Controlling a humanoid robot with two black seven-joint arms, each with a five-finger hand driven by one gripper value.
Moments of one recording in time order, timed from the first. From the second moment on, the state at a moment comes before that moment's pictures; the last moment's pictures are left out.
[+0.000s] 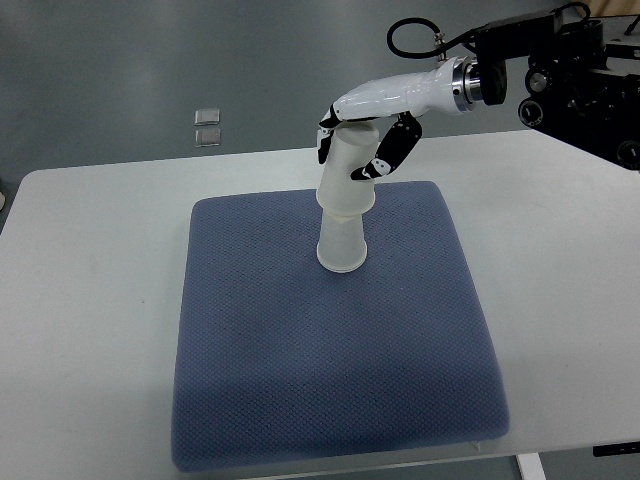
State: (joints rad) left arm -0.02 0.00 -0.05 -0.17 0.05 0.09 -0.05; right arm 1.43 -0.43 0.05 1.01 -1.37 0.36 0.45
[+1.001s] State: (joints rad) left arm -0.02 0.00 -0.05 -0.17 0.05 0.09 -0.05; right arm 1.39 -0.38 0.05 0.97 -1.39 0.31 0.44
